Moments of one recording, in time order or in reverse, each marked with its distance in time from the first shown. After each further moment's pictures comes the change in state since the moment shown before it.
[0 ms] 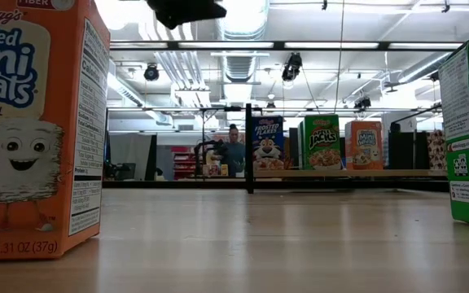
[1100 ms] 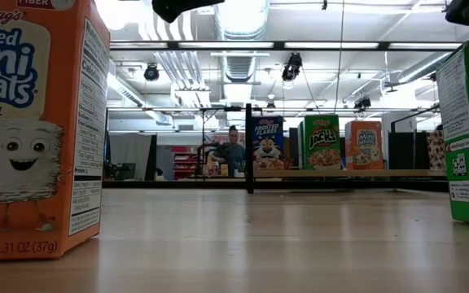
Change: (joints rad) left arm -0.066 0.000 0.000 0.038 -0.003 -0.058; right arm 0.068 0.124 -0.081 0.059 0.102 0.080
